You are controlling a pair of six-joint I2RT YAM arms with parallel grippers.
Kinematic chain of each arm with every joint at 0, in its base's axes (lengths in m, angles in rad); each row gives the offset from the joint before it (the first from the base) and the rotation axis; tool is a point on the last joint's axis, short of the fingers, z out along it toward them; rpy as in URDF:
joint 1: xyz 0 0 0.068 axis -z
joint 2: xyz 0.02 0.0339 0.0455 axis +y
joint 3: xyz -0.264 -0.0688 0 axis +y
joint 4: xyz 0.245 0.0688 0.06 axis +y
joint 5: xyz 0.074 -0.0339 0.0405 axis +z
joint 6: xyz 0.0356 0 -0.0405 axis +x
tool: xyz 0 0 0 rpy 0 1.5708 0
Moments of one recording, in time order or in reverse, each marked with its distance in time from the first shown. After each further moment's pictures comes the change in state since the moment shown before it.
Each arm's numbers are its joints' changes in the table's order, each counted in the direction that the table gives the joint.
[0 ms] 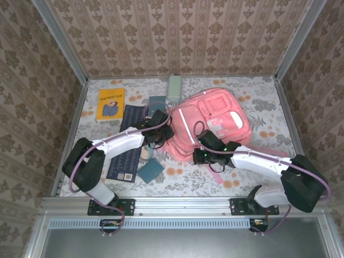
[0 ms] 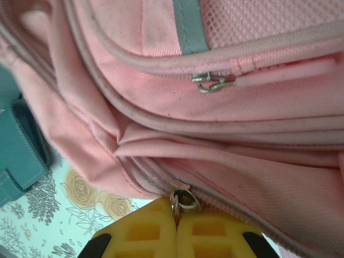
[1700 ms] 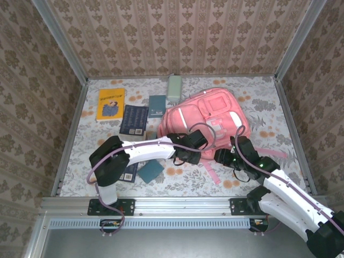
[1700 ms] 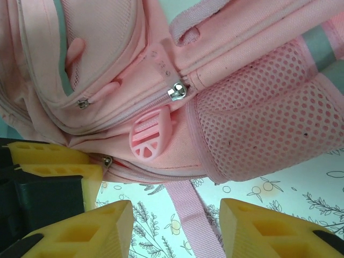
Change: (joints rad) left arm 0.379 0.243 -0.255 0.229 0.027 0.497; right arm 0.267 -0.581 0.225 0.220 -0.007 0.080
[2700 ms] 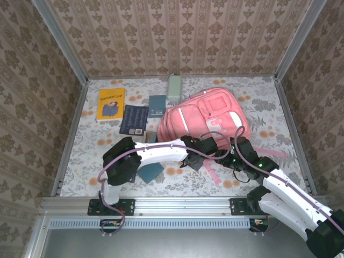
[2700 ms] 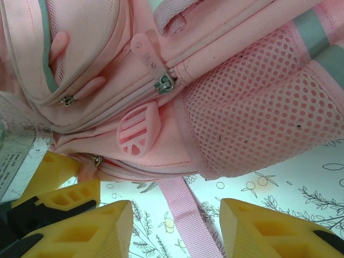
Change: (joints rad) left arm 0.092 0.120 -0.172 0.243 0.184 0.189; right arm 0.002 0.011 0.013 0.000 0.000 0.019
